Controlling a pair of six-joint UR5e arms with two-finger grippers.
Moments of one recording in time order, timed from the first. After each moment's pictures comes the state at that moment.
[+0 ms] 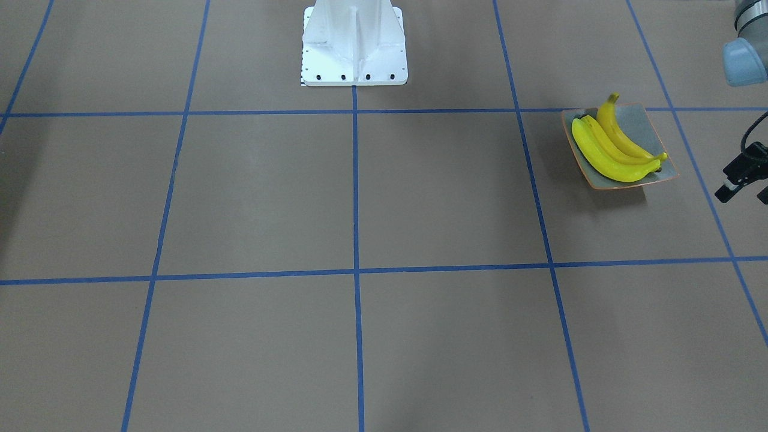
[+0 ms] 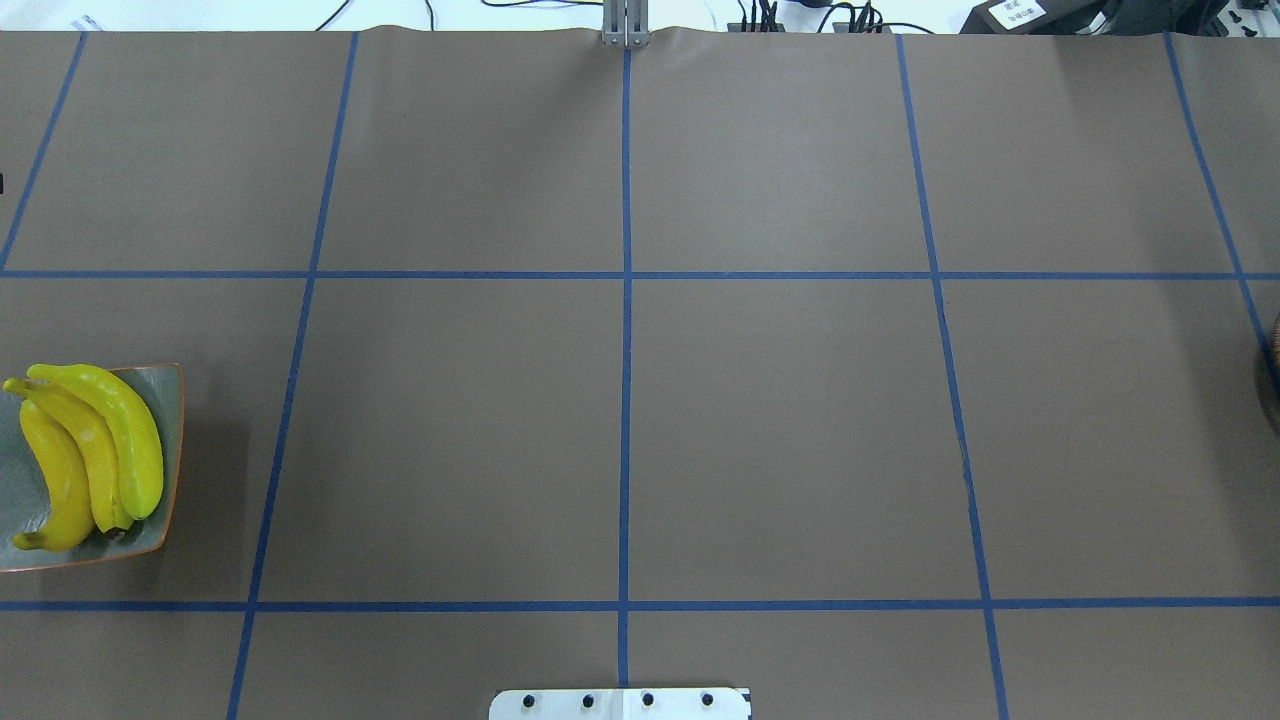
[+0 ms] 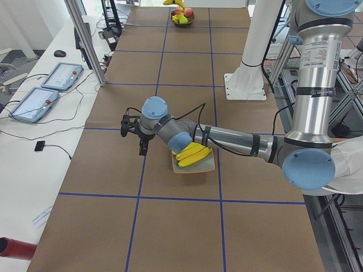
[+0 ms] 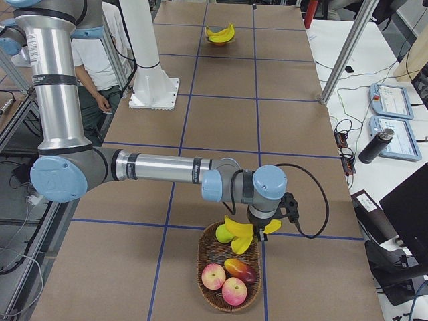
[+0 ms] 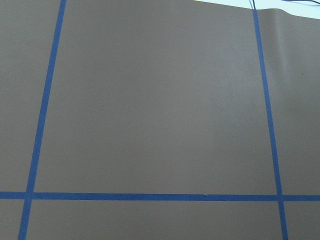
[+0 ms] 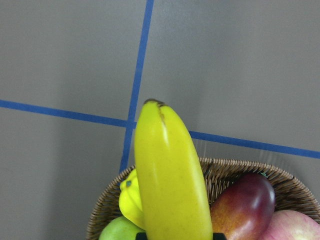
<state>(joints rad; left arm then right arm) -1.34 -1.62 -1.69 -2.17 -2.32 -0.77 1.62 -1.42 1.48 -1.66 2.32 -0.17</state>
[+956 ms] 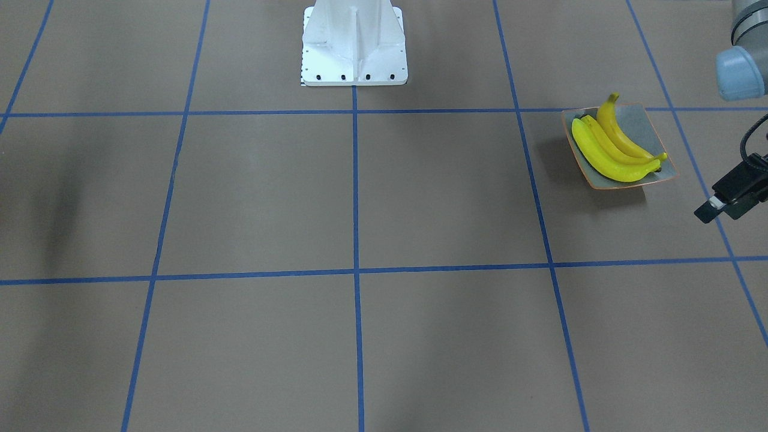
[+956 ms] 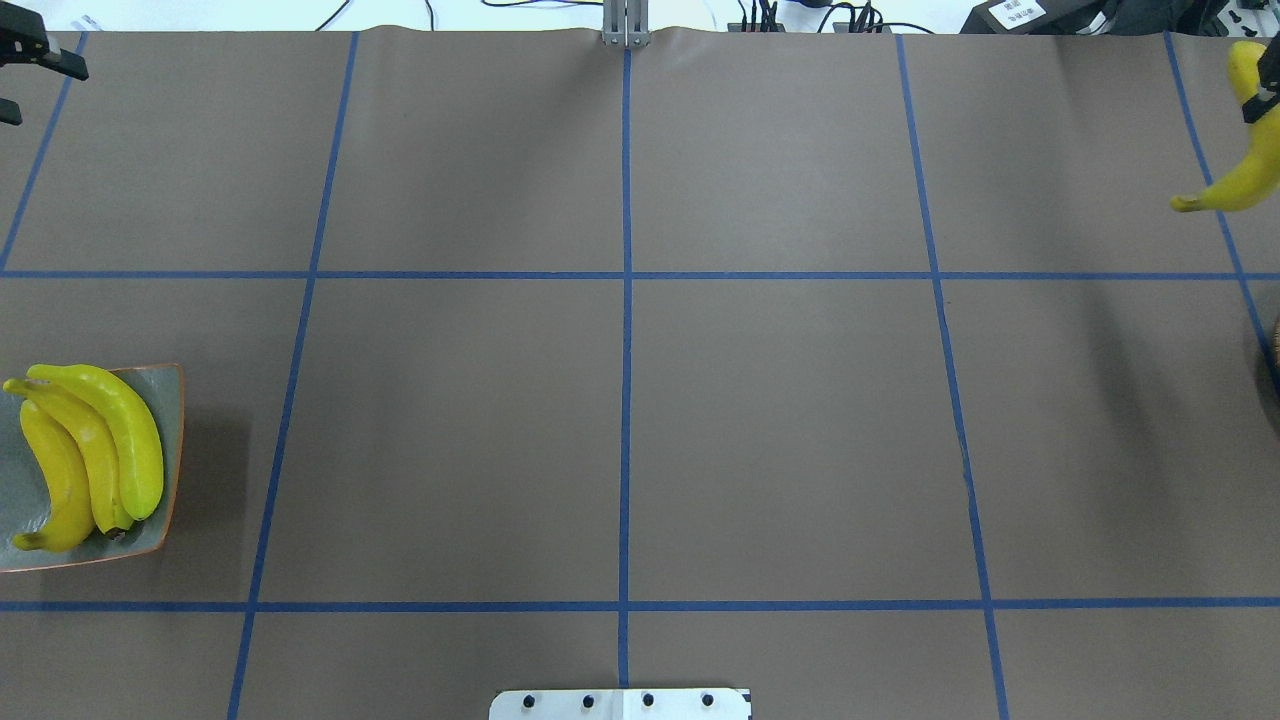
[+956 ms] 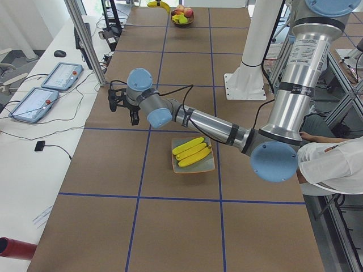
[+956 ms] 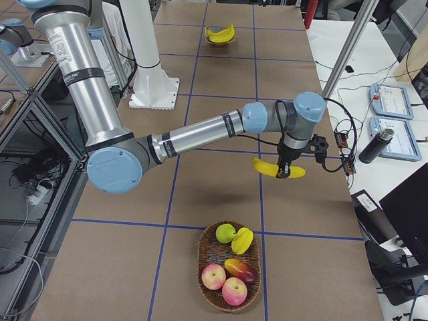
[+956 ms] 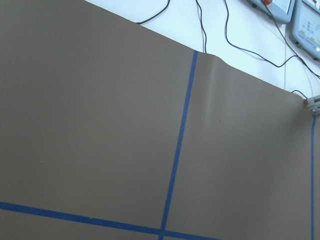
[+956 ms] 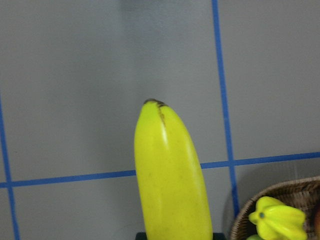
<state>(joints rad) -1.32 -1.84 -1.66 -2.18 -2.41 -1.19 1.41 -1.17 1.63 -1.86 2.39 0.45</state>
